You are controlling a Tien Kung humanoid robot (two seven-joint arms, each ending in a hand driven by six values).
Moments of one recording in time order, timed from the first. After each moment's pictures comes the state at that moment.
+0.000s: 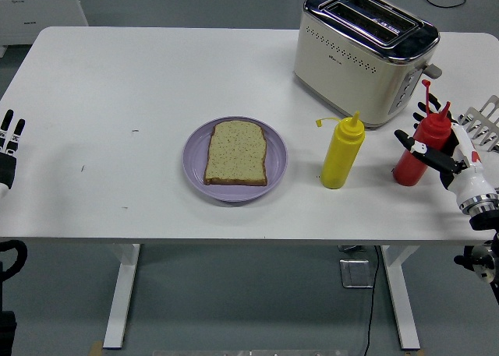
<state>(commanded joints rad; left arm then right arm) -0.07 0.00 -1.91 -1.39 0.53 0.04 0.06 0.22 -0.22 1.30 1.16 -1.05 -0.05 0.28</state>
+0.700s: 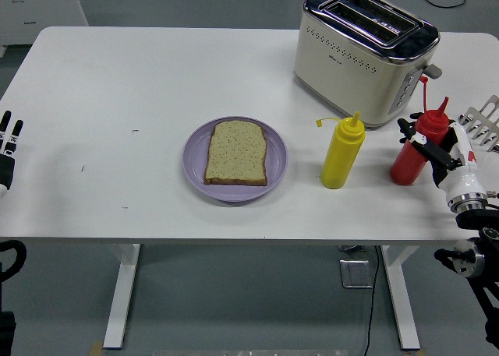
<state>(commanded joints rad) -0.07 0.00 -1.91 -1.39 0.52 0.04 0.06 0.24 -0.22 1.21 1.17 -0.82 -0.22 0.32</state>
